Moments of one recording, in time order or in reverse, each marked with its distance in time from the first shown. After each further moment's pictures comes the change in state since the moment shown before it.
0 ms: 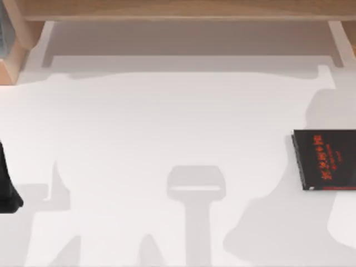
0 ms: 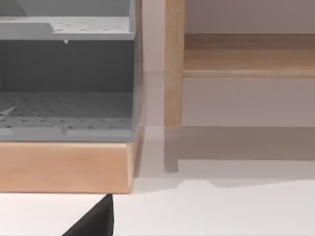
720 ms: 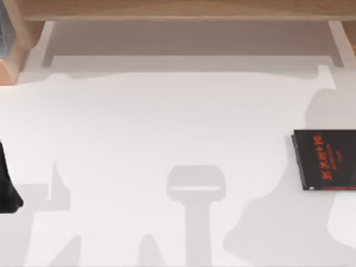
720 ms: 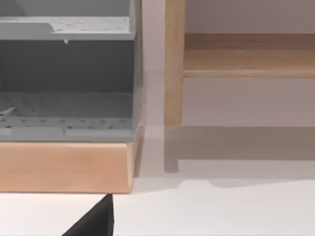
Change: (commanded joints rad) left arm 0.000 0.000 0.000 0.000 0.000 0.000; right arm 0.000 0.000 0.000 0.000 0.000 0.000
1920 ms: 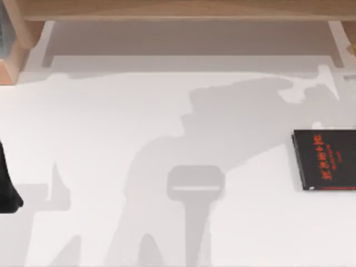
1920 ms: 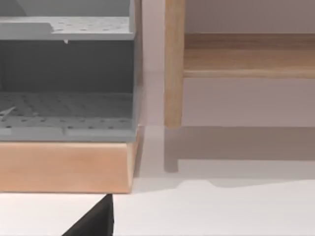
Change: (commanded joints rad) left arm 0.000 0.000 0.000 0.000 0.000 0.000; right arm 0.141 -0.580 -0.383 0.145 0.069 0.032
